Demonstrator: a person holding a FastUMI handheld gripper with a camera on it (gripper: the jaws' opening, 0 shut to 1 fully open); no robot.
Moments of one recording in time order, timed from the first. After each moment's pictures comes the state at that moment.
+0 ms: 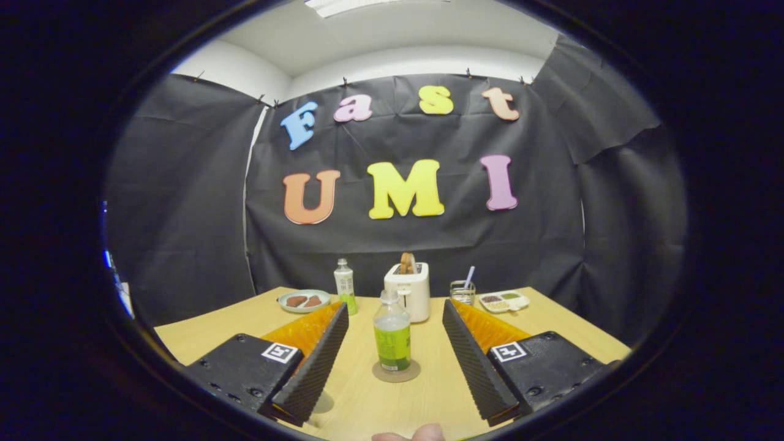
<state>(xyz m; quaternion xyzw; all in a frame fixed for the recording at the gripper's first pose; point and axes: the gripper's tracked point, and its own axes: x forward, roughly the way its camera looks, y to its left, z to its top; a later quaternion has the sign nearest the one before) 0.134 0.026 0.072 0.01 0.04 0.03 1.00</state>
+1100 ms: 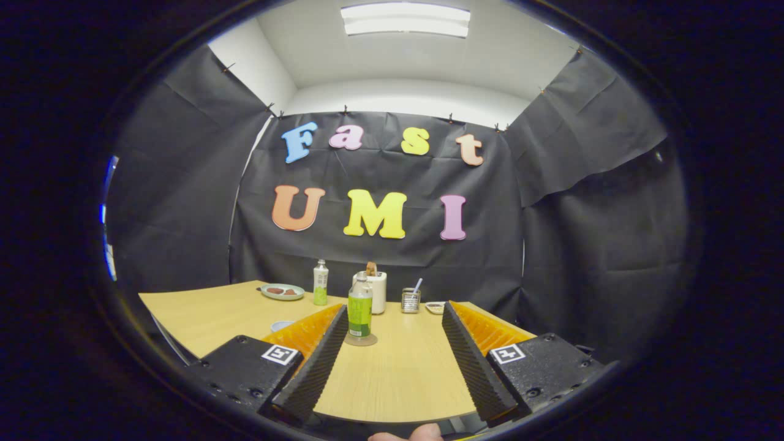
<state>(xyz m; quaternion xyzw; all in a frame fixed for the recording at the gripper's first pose) -0.045 0.022 0.004 -0.03 -0.02 -0.06 1.00</state>
